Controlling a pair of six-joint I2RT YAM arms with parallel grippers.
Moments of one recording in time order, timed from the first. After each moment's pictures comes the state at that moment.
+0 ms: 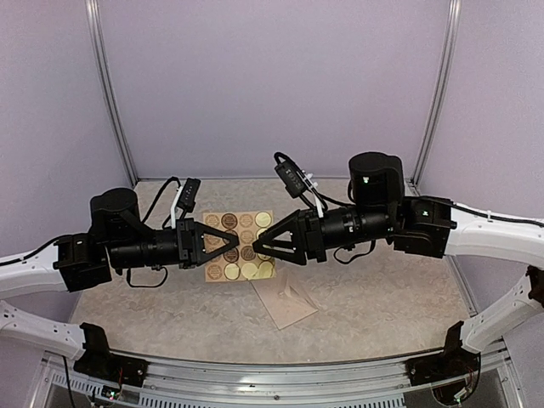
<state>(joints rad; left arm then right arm) -1.02 0.97 0.77 0.04 0.21 -0.90 1.10 1.34 1.17 -0.06 -0.46 0.46</state>
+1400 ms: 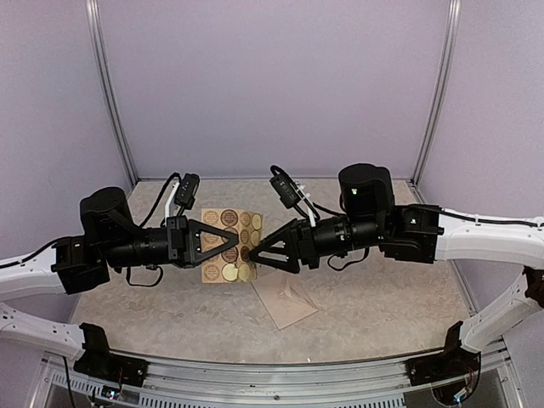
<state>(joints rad) -1.02 0.95 0.75 0.15 0.34 -0.93 1.10 1.40 1.14 -0.02 -0.46 0.47</state>
